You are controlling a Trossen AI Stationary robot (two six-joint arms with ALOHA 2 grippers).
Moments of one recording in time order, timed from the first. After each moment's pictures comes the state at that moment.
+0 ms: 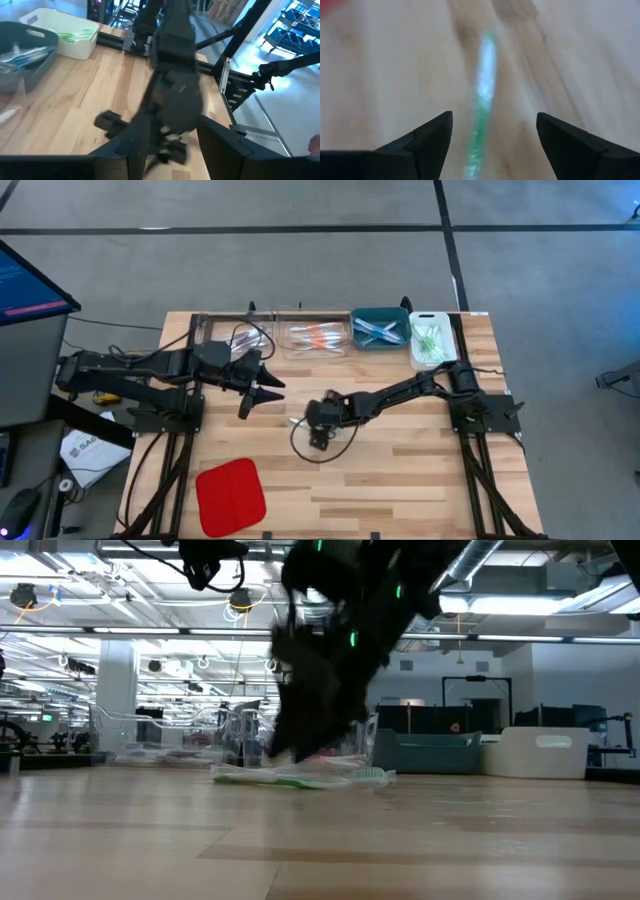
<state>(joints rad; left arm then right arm) 0.02 0.95 0.83 -0.22 0.13 -0.27 0.15 2.08 1.36 -0.27 0.19 0.40</state>
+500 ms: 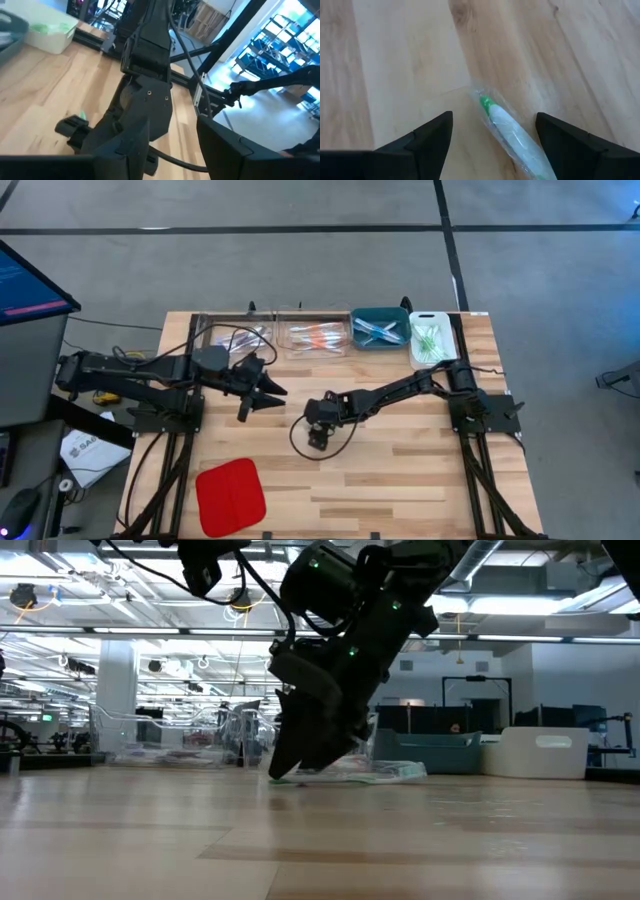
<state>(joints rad) 0.01 0.95 0.73 -0.03 0.19 -0.44 0.12 2.11 1.35 -0.25 0.10 0.43</state>
